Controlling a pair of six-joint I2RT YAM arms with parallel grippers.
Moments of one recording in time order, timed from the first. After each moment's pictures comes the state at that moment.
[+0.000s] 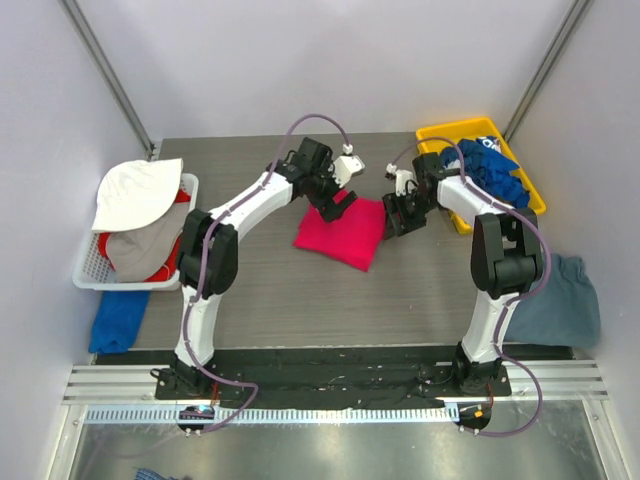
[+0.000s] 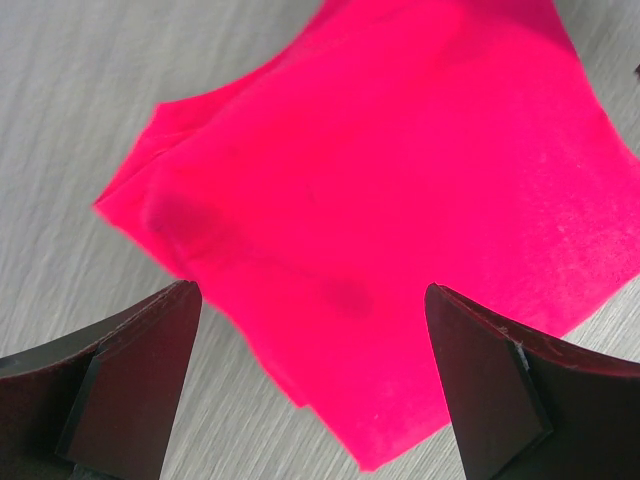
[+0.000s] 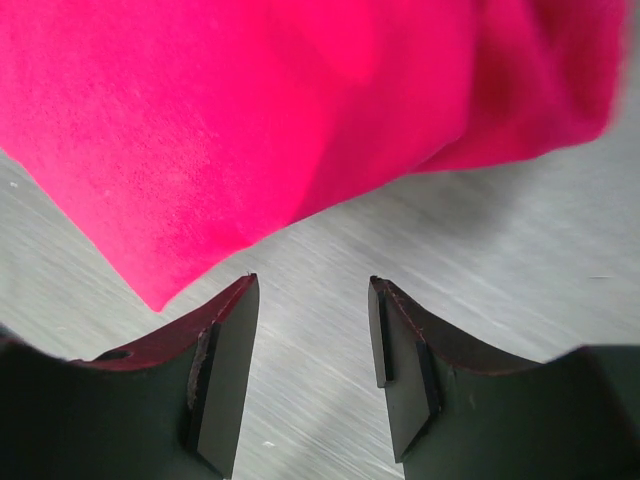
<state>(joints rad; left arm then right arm) -0.55 2.11 1.82 -0.56 0.27 0.44 0.18 1.92 1.45 -0.75 -0.41 -0.20</state>
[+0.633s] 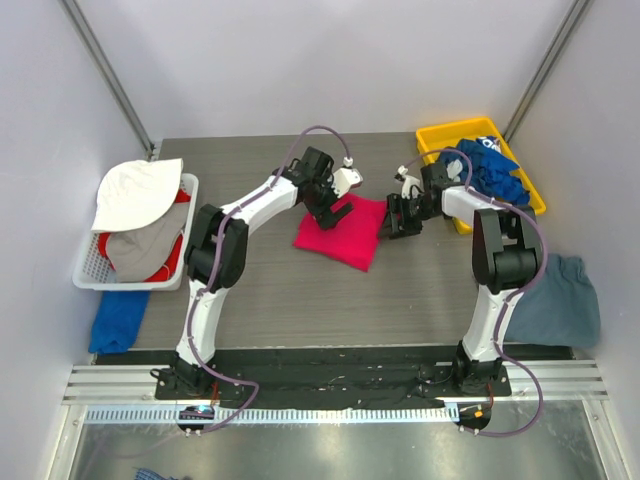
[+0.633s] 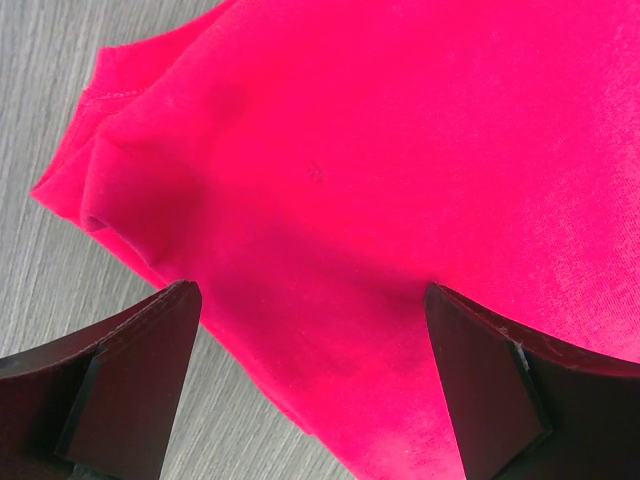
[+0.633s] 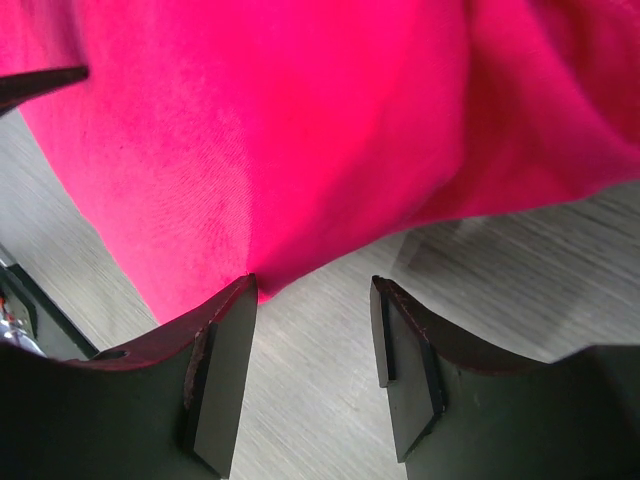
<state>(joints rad) -0.55 2.21 1.82 -0.57 0.23 0.51 0.12 1.95 1.29 -0.49 -0.63 0.02</state>
